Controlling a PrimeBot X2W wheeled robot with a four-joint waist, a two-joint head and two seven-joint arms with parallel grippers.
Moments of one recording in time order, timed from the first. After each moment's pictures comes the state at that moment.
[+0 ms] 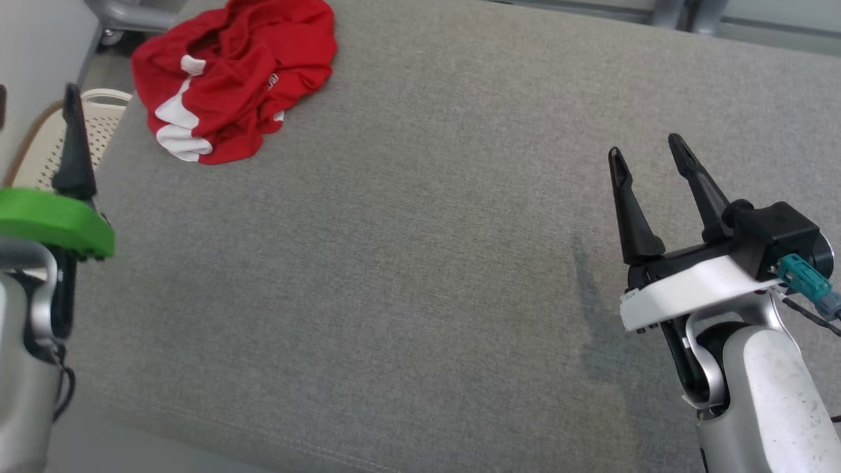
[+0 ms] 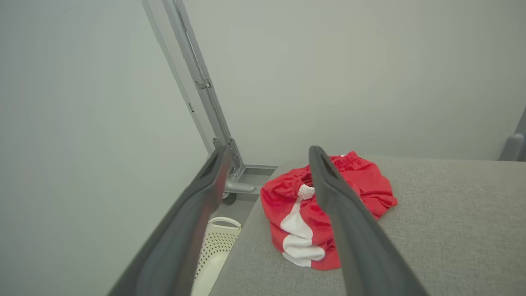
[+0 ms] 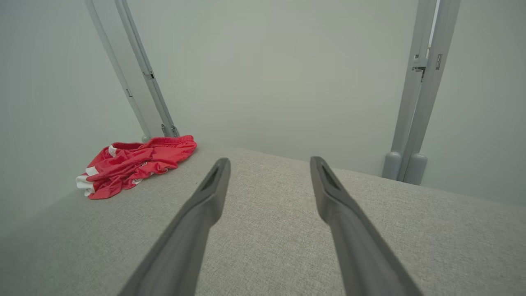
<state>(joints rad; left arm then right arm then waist) -0.46 0.45 -0.16 0.17 -0.44 0.09 -0.06 -0.24 -0.05 0.06 -0.13 0.10 0.13 0.02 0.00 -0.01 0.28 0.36</state>
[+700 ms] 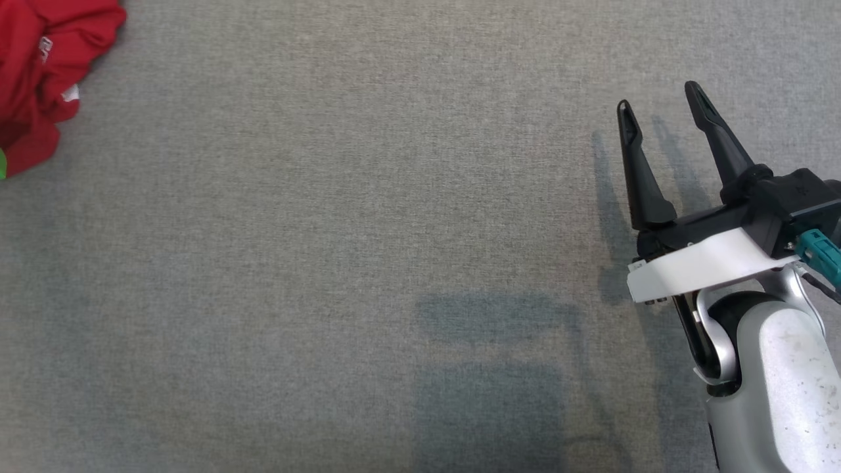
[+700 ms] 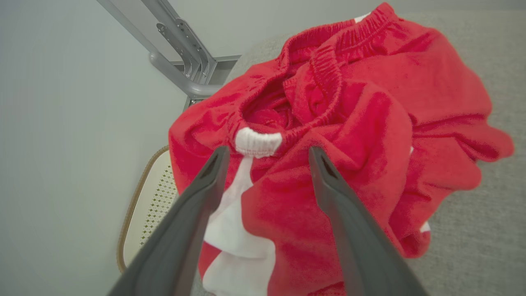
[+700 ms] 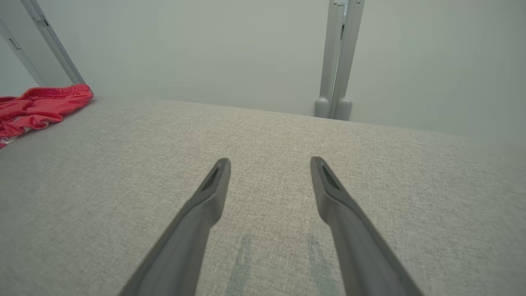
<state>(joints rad) -0.96 0.53 -0.22 0.83 -0.43 0.00 0.14 -0.31 -0.05 0.06 -0.23 0.02 0.13 0.06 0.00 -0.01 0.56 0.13</state>
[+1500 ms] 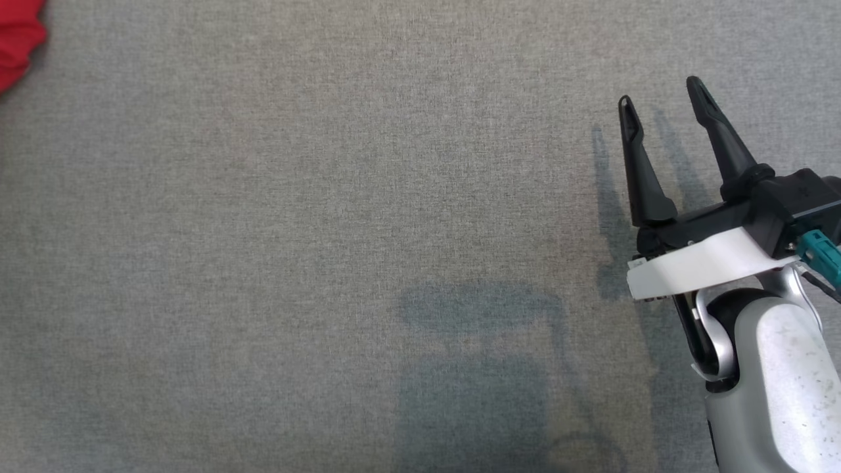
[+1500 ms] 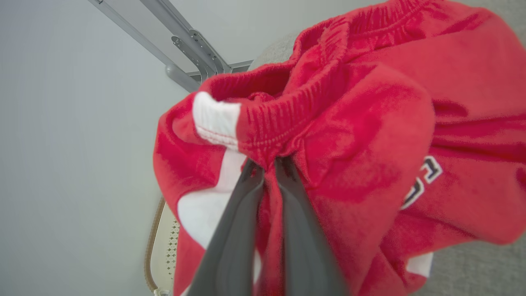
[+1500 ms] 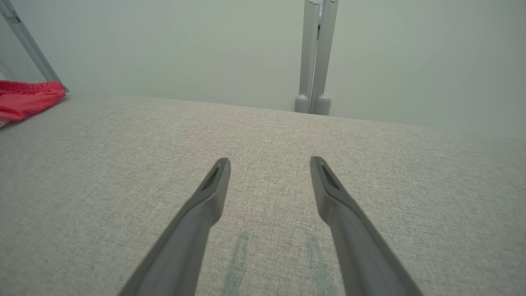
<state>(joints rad) -1.05 0.58 -0.27 1.05 -0.38 0.01 0.01 -0.32 -0.06 0.06 -0.21 0.03 0.13 0.02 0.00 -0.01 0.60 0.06</state>
